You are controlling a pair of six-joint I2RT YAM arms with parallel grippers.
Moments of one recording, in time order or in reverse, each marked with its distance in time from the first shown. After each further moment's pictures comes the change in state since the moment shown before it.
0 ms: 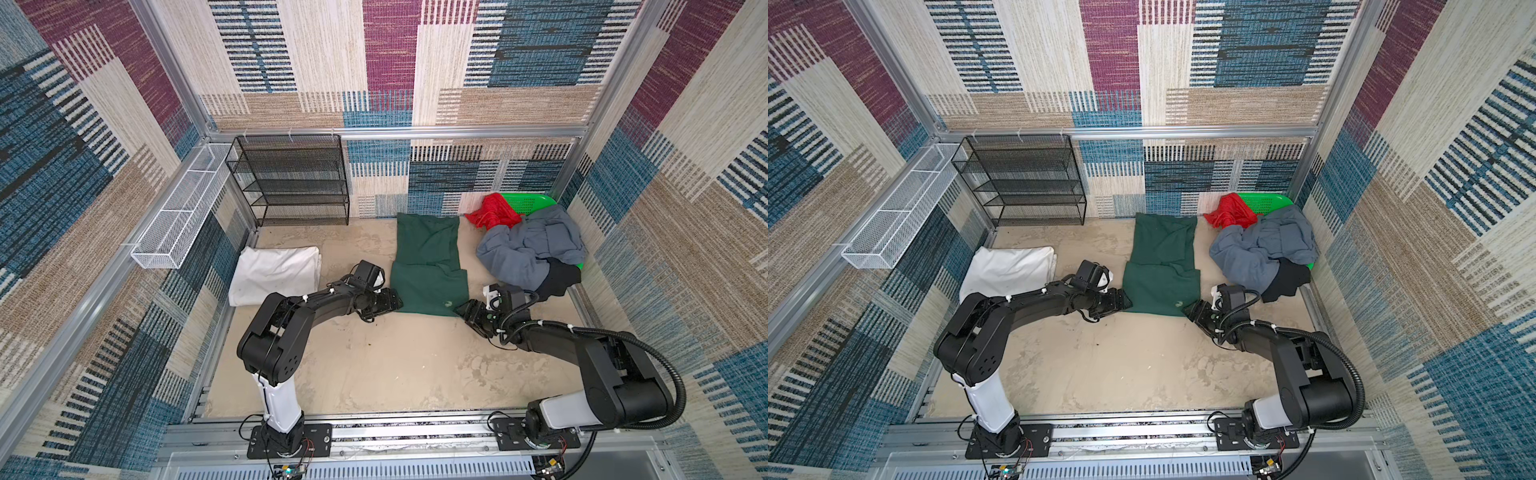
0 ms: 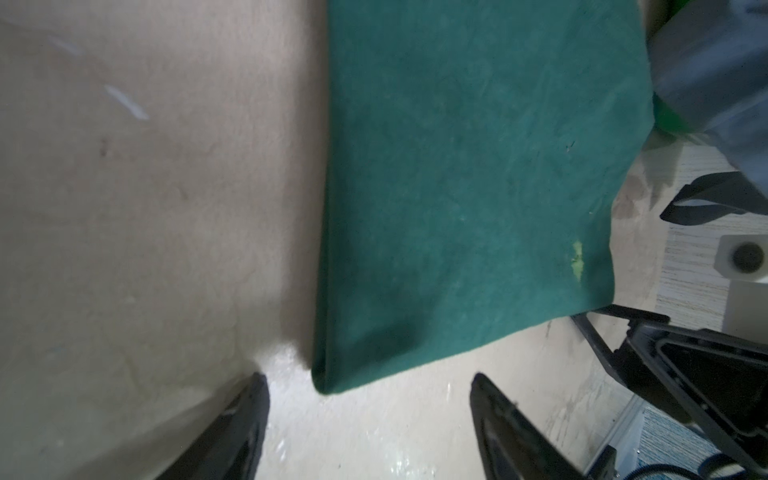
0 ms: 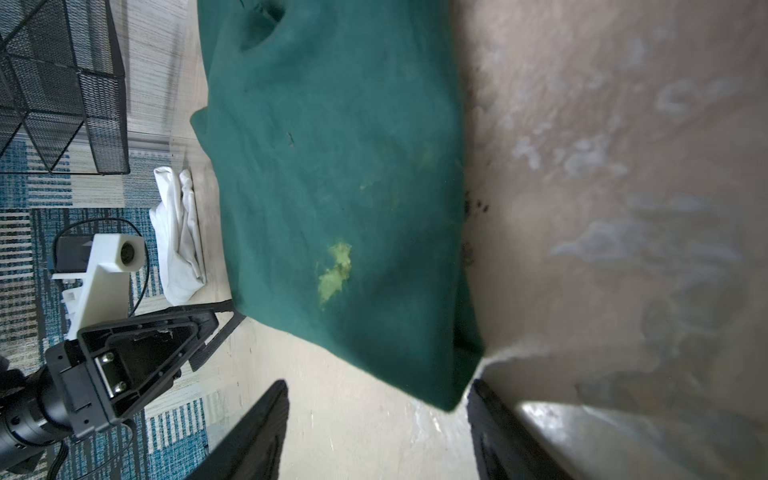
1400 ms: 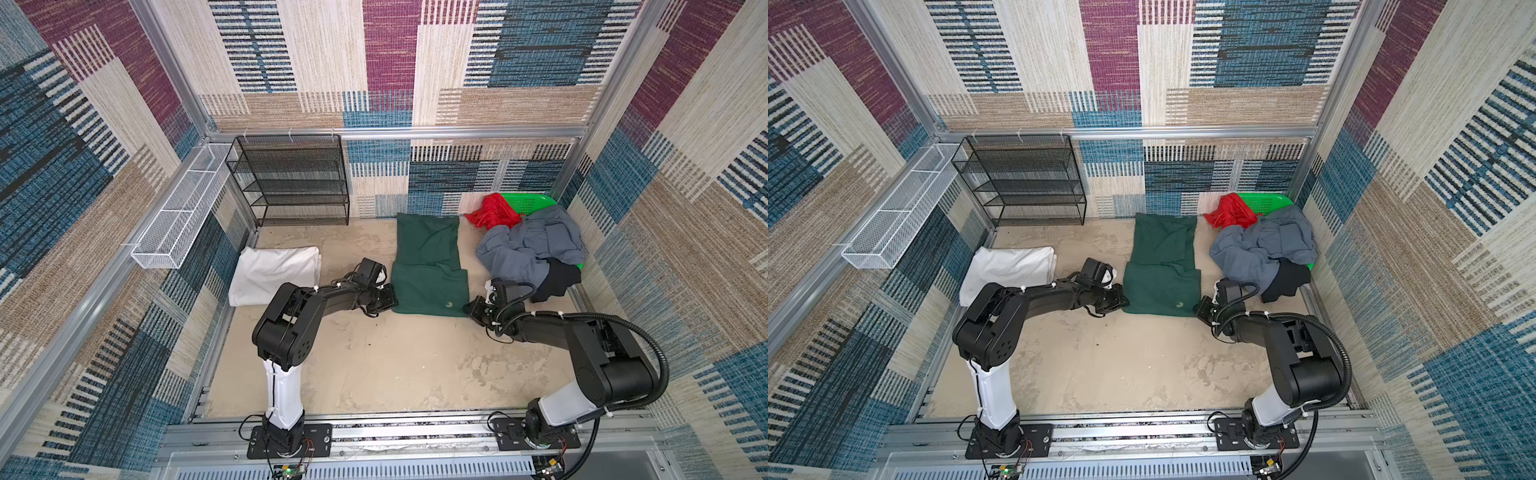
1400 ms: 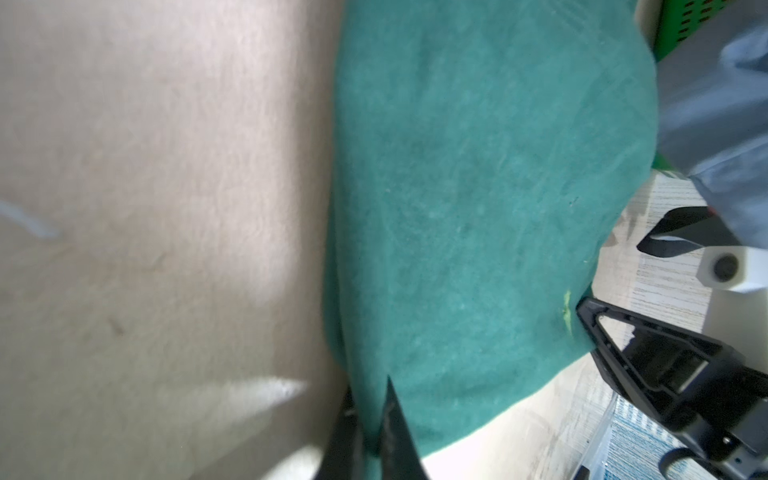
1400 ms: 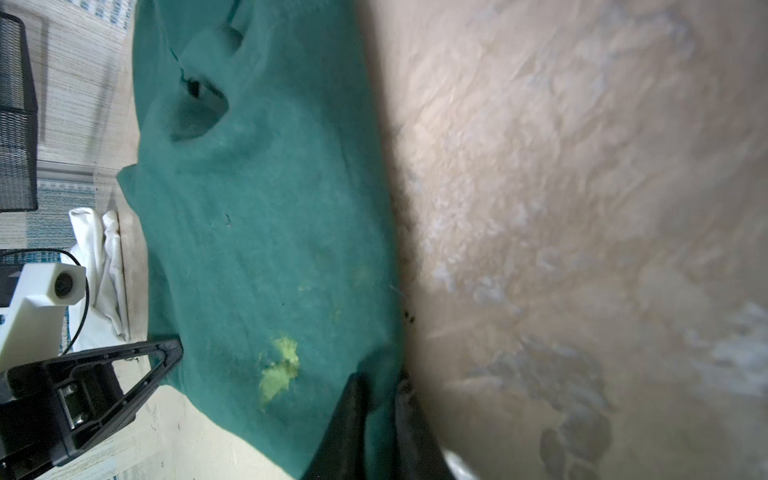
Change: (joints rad) left arm 0.019 0.127 0.071 0.065 0.053 -0.047; right arm 0.001 0.108 0.085 -0.016 0.183 -0.079
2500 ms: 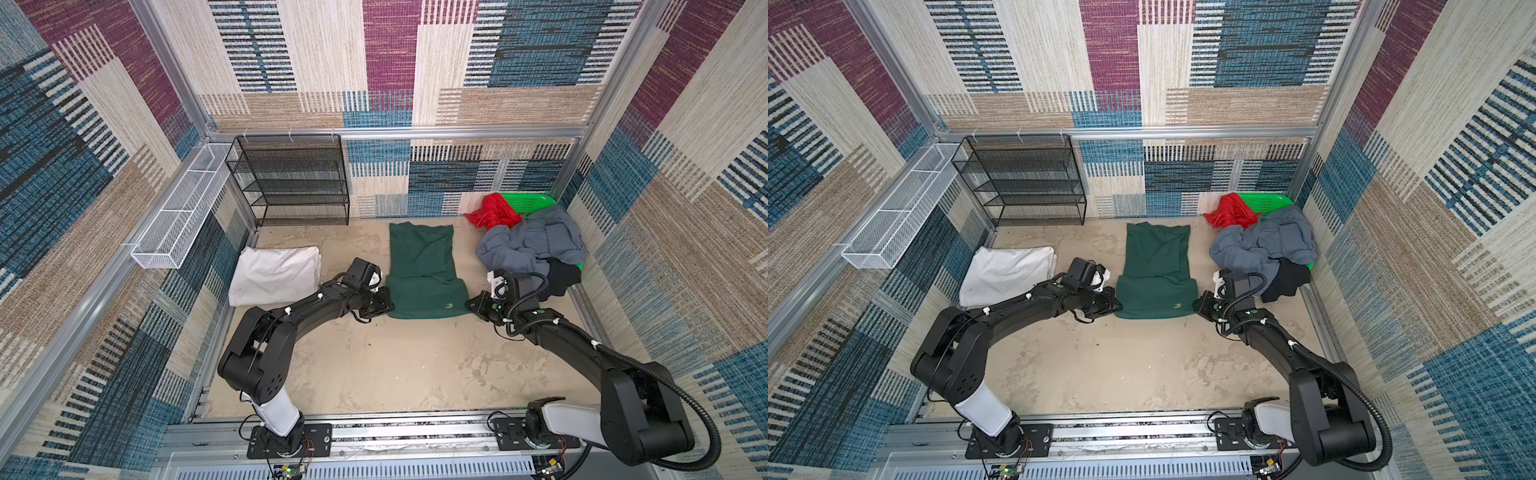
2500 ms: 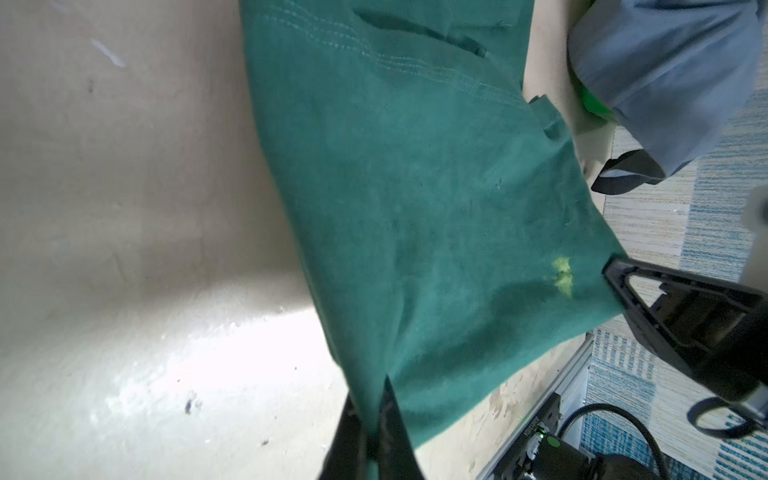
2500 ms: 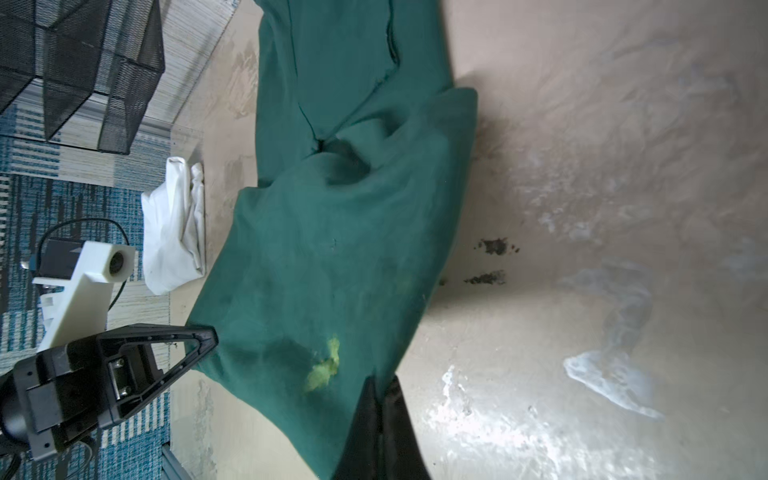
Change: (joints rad) left arm -0.021 -0.299 -0.111 -0.164 0.003 0.029; right arm 0.006 -0.306 0.065 -0.293 -0.118 -0.077
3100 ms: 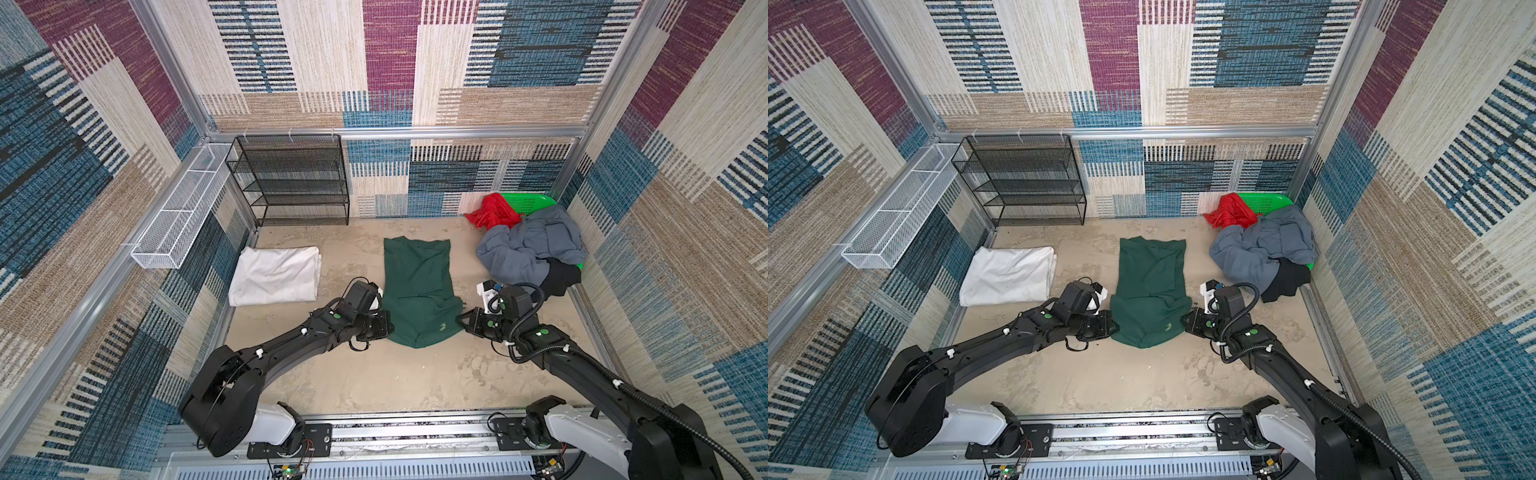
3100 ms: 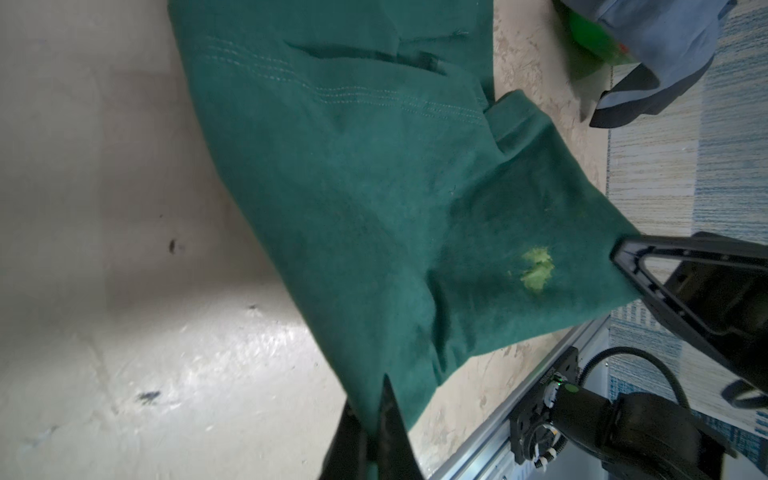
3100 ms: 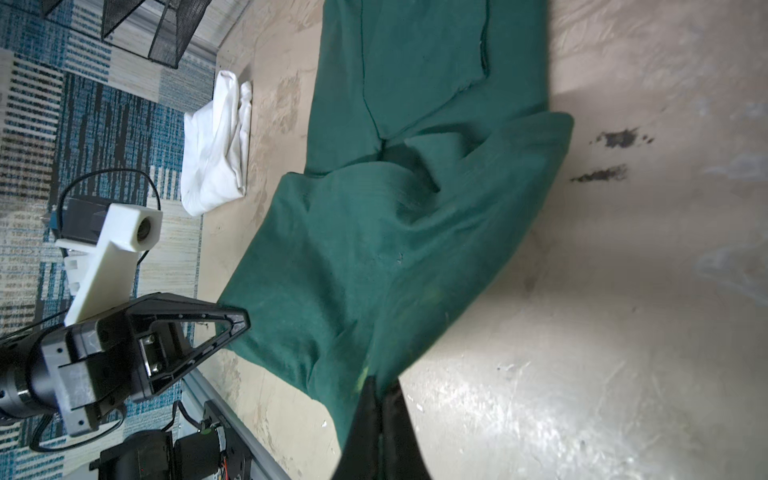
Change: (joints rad) left arm -0.154 -0.302 -0.257 0.026 -0.119 -0.071; right arm 0.177 -0.261 -0.106 -0.098 0.006 0.031
